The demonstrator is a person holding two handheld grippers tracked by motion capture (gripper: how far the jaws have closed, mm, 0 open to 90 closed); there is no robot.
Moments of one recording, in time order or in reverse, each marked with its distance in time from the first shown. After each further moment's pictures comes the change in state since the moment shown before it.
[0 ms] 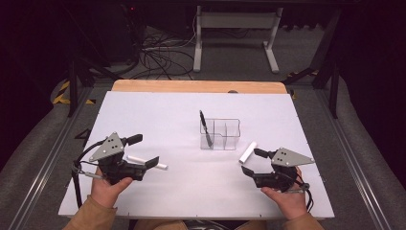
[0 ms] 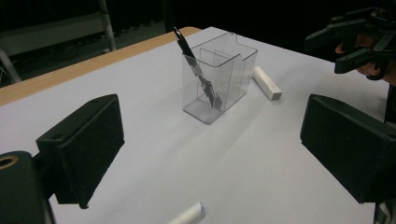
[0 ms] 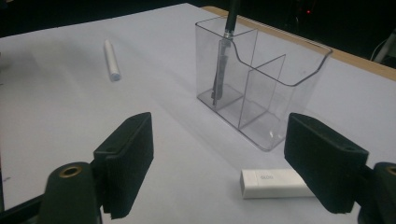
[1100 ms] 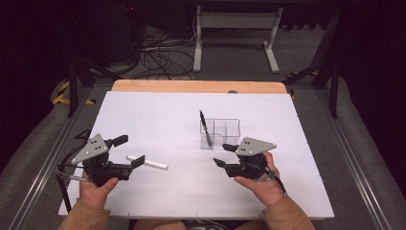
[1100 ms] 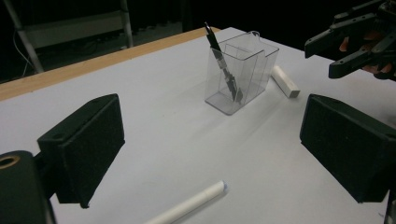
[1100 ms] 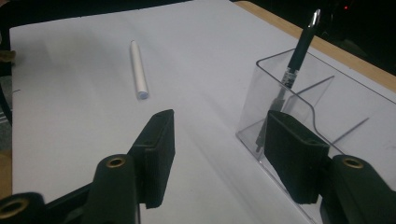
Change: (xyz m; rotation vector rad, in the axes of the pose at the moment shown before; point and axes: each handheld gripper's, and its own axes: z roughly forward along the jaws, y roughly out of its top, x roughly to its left) left arm 0.016 -0.009 -0.025 -0.013 0.059 -0.045; right arm 0.035 0.053 0.059 0.088 0.081 -0.100
